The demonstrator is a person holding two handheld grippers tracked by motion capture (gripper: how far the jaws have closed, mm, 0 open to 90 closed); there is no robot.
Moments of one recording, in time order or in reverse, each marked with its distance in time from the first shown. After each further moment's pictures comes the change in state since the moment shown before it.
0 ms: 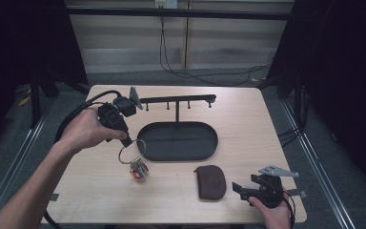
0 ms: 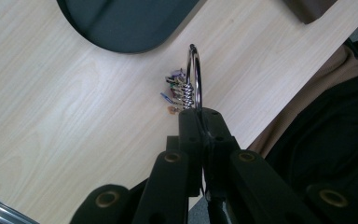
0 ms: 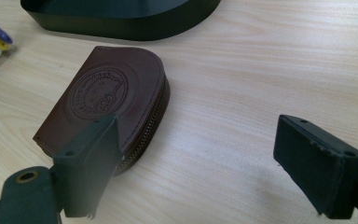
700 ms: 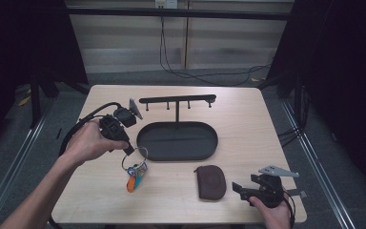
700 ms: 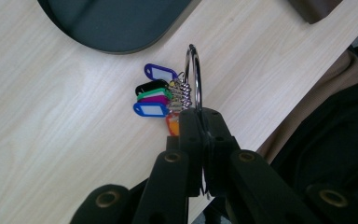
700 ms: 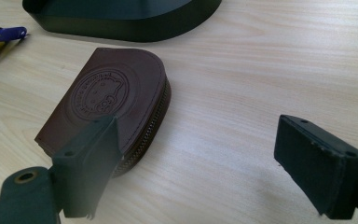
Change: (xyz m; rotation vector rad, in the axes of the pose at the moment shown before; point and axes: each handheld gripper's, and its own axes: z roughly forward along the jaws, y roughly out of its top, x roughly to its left) left arm -0.001 -0.013 0.029 -0.037 -0.014 0.005; right arm 0.000 0.000 0.000 -0.003 0.002 0.005
